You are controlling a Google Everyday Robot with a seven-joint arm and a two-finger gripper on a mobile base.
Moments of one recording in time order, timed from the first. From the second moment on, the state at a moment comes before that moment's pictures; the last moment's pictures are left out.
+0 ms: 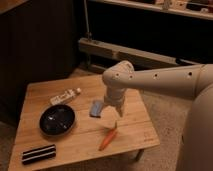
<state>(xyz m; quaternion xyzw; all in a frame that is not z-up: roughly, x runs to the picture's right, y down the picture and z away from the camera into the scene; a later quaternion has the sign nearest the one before) 0.035 0.111 0.734 -0.20 0.27 0.78 0.52</state>
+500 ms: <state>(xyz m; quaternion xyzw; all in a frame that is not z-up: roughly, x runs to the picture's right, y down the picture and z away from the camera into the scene) 0.075 0.138 0.710 -0.21 0.24 0.80 0.50</state>
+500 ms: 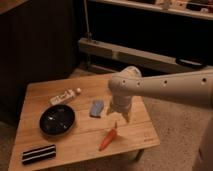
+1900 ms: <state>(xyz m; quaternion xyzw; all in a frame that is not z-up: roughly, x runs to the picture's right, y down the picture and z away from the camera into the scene) 0.041 0.219 0.729 -0.31 0.18 0.80 0.48</state>
